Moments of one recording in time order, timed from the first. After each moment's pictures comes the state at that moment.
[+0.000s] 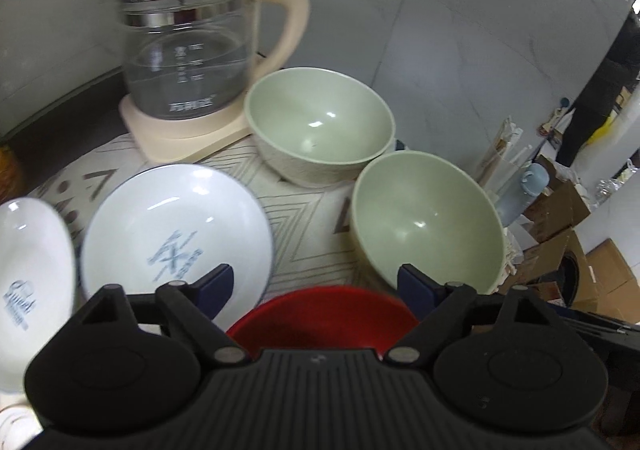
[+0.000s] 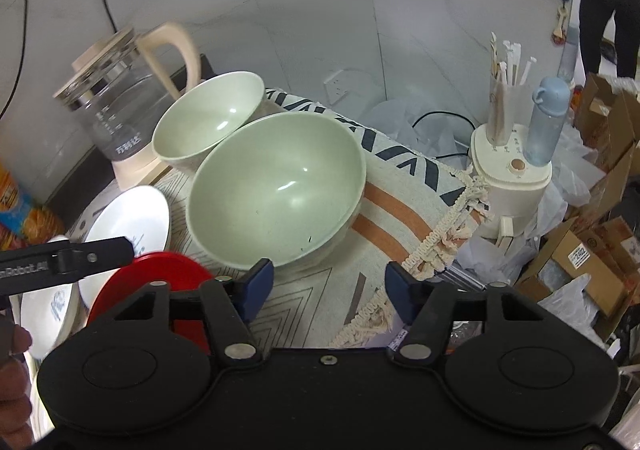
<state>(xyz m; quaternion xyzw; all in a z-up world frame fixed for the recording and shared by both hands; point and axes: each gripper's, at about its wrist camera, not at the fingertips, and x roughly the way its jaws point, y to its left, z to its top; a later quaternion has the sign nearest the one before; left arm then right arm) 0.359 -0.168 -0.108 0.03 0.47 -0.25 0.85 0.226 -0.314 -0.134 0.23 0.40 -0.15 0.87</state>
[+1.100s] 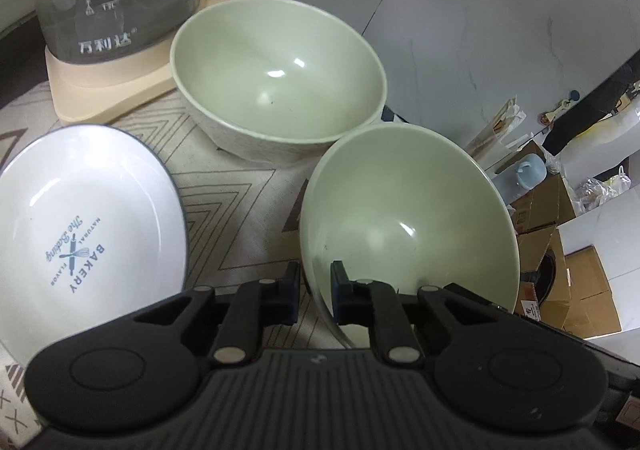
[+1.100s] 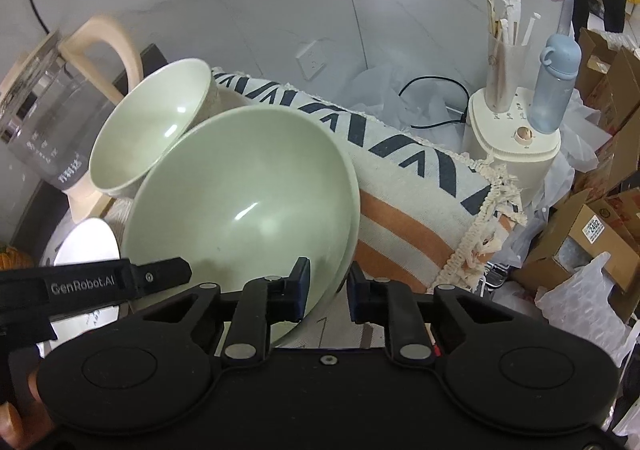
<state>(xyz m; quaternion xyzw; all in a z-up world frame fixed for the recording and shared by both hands) 0.405 -0.223 -0.157 -0.01 0.56 -0.25 0.79 0.288 -0.340 -0.173 0.27 0.44 -0.18 0.84</state>
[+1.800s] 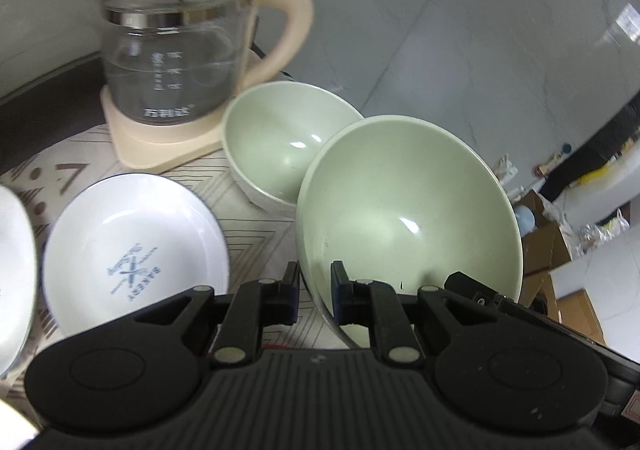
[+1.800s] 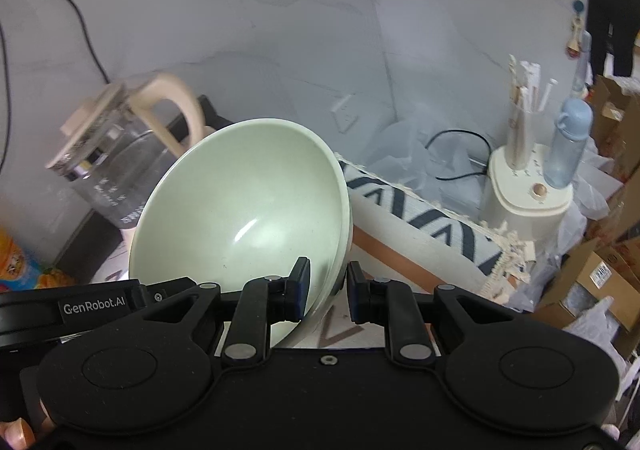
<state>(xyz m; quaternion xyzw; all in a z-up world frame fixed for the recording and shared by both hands) 0.391 -0.191 -0.089 -0.04 0.51 -0.22 0.83 0.286 -0.333 -0.112 0.25 0.38 -0.15 0.88</state>
